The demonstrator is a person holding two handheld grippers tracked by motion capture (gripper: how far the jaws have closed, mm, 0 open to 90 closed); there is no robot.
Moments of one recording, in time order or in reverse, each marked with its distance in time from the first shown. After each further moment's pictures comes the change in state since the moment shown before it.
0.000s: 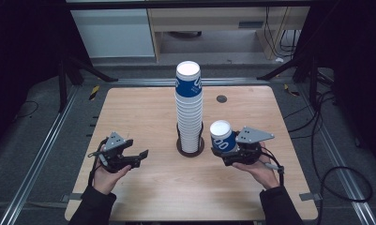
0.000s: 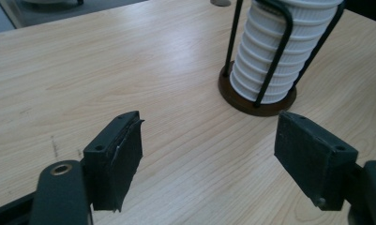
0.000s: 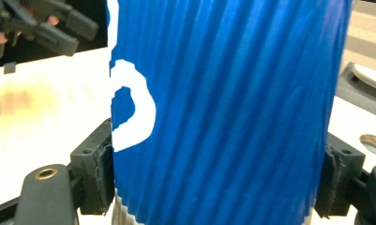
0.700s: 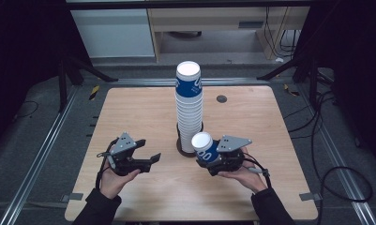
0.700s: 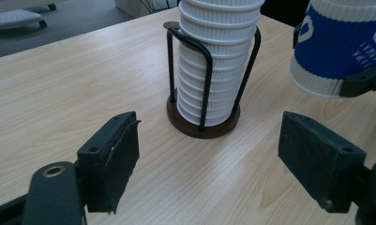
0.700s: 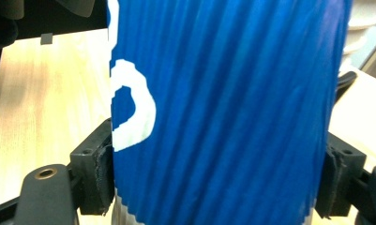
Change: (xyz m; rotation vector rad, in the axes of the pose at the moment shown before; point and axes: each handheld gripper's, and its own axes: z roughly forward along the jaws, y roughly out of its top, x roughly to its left) left arm -0.036 0.020 -0.002 -0.047 -0.115 0.064; right arm 0.030 -0.008 0.038 0.068 0.125 -0.060
